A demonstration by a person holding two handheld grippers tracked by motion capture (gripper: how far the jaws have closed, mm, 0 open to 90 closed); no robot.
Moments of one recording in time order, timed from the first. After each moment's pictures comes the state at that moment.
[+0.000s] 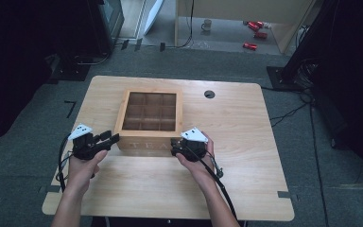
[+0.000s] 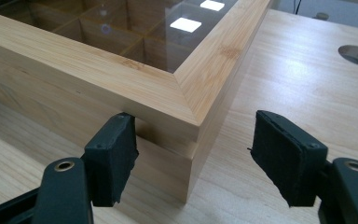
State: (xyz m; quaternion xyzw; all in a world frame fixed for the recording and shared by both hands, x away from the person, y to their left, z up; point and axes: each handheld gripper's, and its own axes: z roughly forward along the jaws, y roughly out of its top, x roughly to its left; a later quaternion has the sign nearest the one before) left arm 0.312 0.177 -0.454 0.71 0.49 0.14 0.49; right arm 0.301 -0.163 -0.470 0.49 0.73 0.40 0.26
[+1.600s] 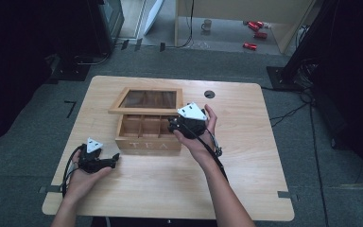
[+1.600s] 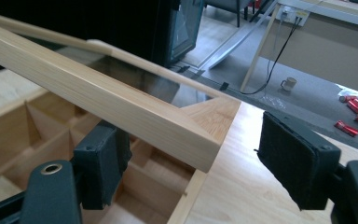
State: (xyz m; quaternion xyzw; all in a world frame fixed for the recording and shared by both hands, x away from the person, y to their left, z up) left arm 0.303 0.178 -0.517 0.78 0.50 0.21 0.32; right arm 0.337 -0.156 -0.396 0.43 0.71 0.44 0.34
